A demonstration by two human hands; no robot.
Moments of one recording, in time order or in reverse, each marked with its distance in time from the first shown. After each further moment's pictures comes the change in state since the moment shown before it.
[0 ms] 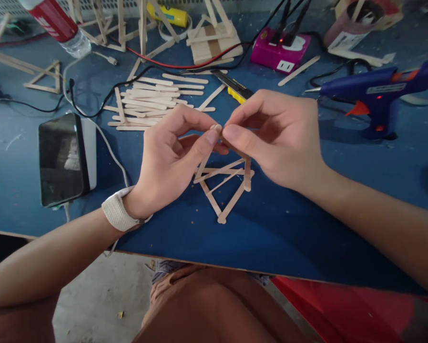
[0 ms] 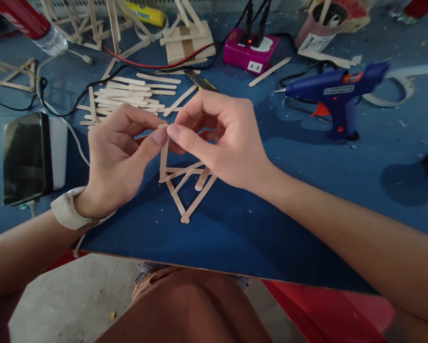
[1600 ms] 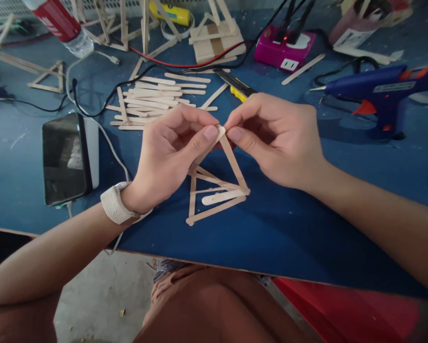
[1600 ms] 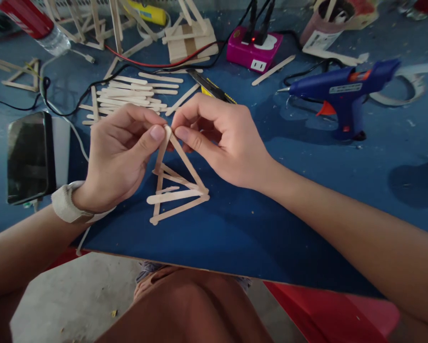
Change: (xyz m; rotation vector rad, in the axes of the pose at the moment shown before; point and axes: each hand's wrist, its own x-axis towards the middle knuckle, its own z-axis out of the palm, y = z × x) left_hand -0.001 -0.009 -0.006 -0.100 -0.019 -0.157; right_hand 0.003 0.002 -0.005 -0.116 -0.098 0.028
